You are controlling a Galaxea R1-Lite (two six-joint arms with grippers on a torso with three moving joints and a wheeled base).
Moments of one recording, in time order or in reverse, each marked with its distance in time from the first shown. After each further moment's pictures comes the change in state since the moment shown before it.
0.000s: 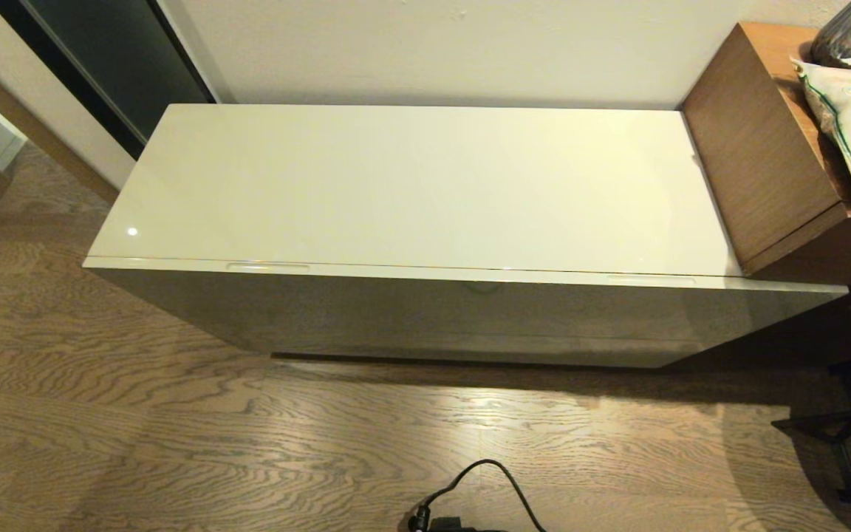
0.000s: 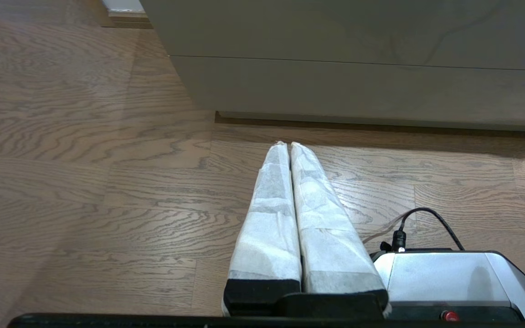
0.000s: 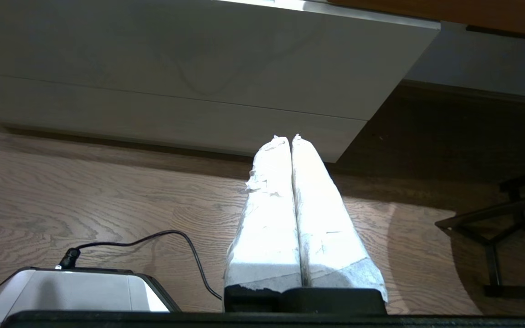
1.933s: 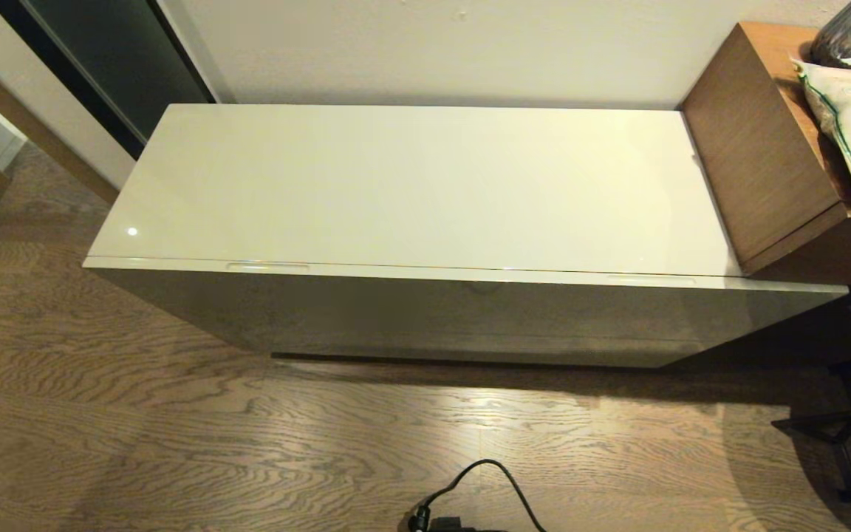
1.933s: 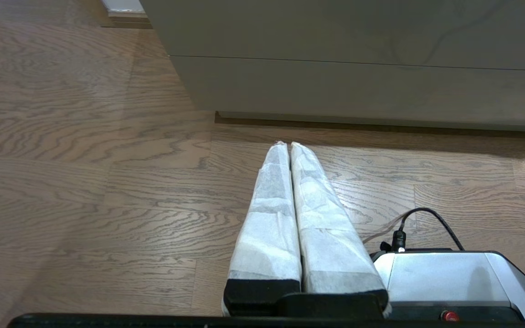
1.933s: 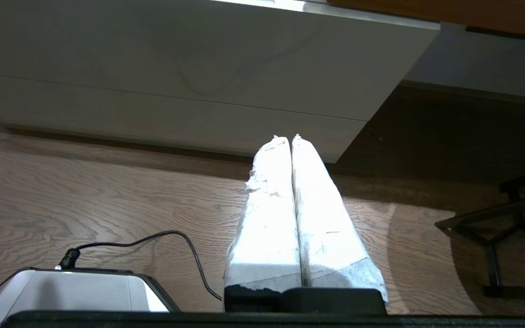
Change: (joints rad) left arm 0.000 0.000 0.000 0.000 0.000 -0.001; right arm 0.000 0.000 -0.001 0.000 0.000 0.000
